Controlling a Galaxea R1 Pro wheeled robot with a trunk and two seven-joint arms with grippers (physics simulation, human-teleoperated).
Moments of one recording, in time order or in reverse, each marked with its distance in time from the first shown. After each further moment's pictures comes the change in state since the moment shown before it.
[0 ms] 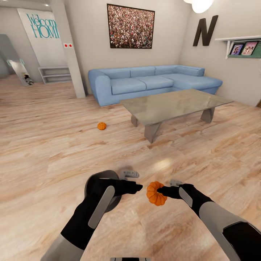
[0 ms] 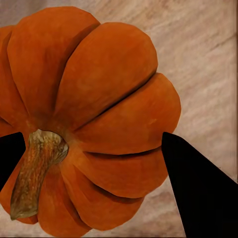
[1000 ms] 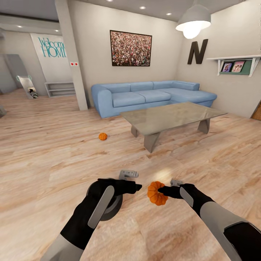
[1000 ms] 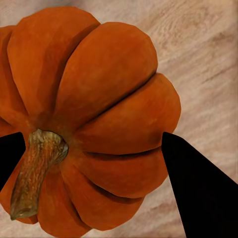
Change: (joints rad) left arm 0.000 0.003 0.003 0.000 -0.004 -0.003 0.002; right arm 0.000 -0.008 -0.001 -0.003 0.000 -0.001 0.001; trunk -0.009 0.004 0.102
